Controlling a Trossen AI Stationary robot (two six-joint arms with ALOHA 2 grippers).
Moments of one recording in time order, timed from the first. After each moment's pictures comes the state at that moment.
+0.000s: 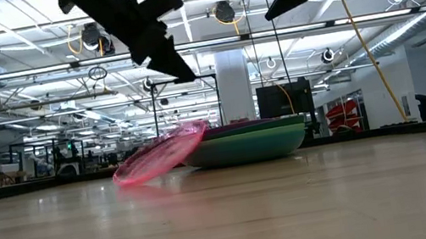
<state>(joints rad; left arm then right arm) 0.04 1.56 1.07 -0.25 -0.33 0.26 -0.04 1.09 0.89 -0.41 0.15 -0.24</state>
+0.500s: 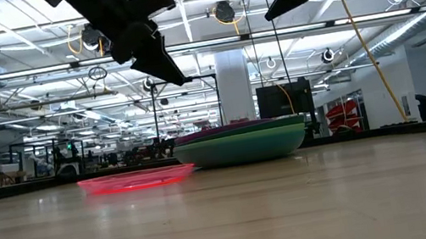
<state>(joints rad) -0.01 1.54 1.07 -0.36 -0.33 0.21 -0.04 1.09 0.89 -0.41 0.15 -0.24</state>
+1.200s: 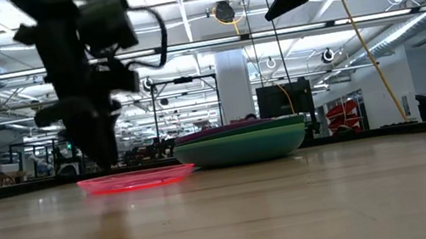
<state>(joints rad) 0.01 1.54 0.86 -0.60 -0.15 0.01 -0.04 1.09 0.89 -0.41 0.15 -0.22</state>
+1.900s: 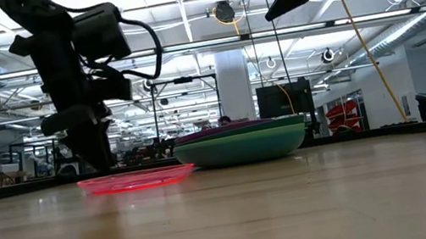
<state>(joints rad) 0.08 1.49 0.76 -0.54 -0.18 -0.05 -0.04 1.09 0.89 -0.41 0.15 -0.22</state>
